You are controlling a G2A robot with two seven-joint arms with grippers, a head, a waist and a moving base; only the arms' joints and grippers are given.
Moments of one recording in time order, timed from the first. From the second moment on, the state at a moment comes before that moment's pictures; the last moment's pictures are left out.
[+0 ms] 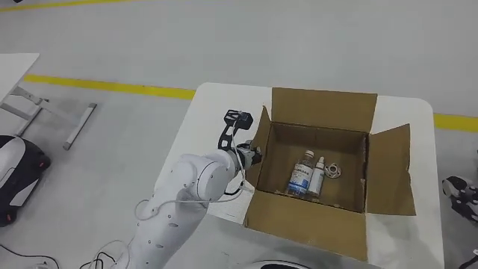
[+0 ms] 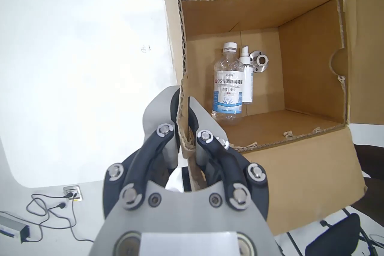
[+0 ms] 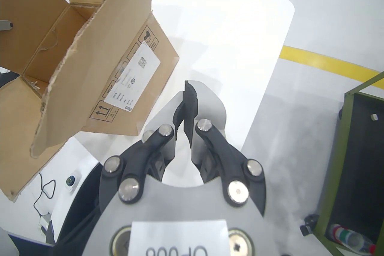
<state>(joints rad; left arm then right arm) 1.26 -1.23 -1.34 -2.10 1.02 0.33 -1.18 -1.48 -1.04 1.86 -1.91 -0.69 -0.48 0.84</state>
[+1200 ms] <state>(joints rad) 1.28 -1.22 -1.39 -2.20 0.93 0.31 -1.24 -1.35 -1.01 1.59 -1.80 -0.52 -0.66 0.85</state>
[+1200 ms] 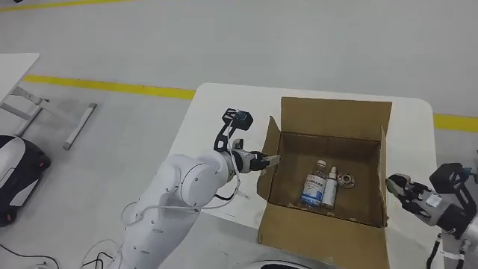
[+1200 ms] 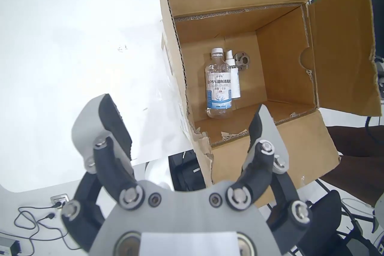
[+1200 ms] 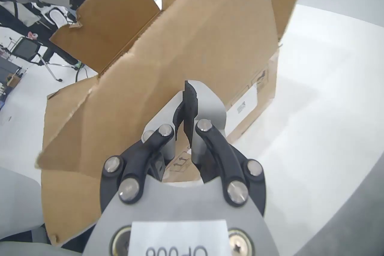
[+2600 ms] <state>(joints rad) 1.35 -1.21 -1.33 -2.10 1.17 0.20 -1.01 -1.38 -0.97 1.69 -1.89 -0.53 -0.54 0.85</state>
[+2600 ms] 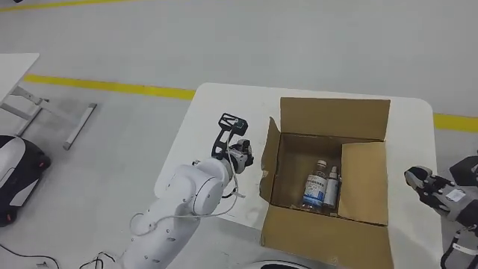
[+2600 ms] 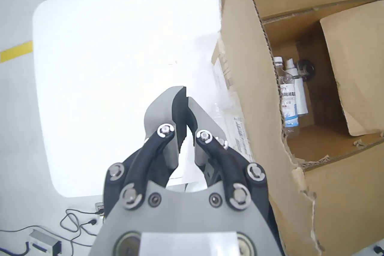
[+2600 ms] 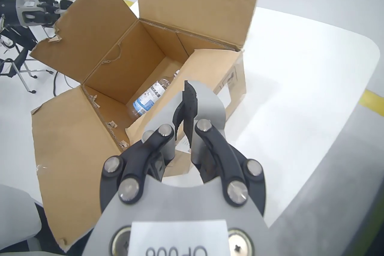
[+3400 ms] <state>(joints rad) 1.06 -1.27 -0.98 -1.77 1.12 0.09 -1.00 -1.45 -0.95 1.76 -1.86 -0.56 -0.47 0.81</state>
